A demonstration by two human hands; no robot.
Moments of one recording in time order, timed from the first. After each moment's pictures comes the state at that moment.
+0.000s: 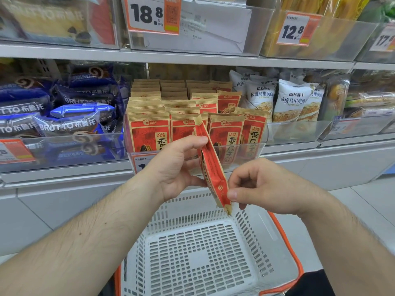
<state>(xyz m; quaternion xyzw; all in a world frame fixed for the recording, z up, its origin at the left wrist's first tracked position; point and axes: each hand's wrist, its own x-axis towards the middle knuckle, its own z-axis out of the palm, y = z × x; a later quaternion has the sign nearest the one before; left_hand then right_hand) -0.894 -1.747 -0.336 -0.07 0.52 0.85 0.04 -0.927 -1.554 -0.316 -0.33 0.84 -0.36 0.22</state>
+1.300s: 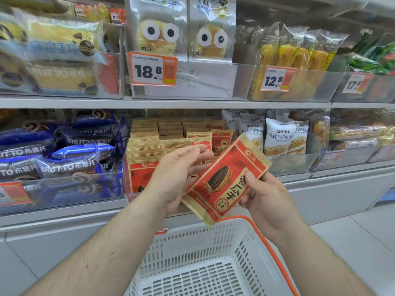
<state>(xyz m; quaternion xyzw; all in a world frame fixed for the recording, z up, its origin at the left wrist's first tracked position) -0.912 -1.746 -0.294 -0.08 0.60 0.79 -0.09 -0.945 -1.573 -0.325 -0.06 0.58 -0.81 0.10</state>
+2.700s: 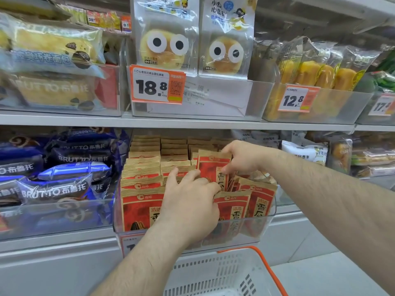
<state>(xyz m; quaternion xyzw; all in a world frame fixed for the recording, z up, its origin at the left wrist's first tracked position) -0.960 -1.753 -0.301 0.00 0.98 0.12 -0.13 -1.123 -1.638 -0.249 -0.28 0.94 -0.15 0.14</state>
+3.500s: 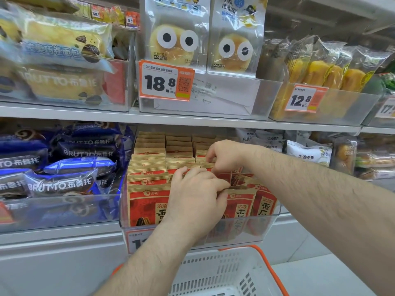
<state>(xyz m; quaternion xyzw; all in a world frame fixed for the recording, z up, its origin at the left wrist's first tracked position) -0.960 -1.755 -0.308 0.01 0.95 0.19 -0.24 -1.120 -1.688 -0.254 -0.35 0.93 0.02 0.09</state>
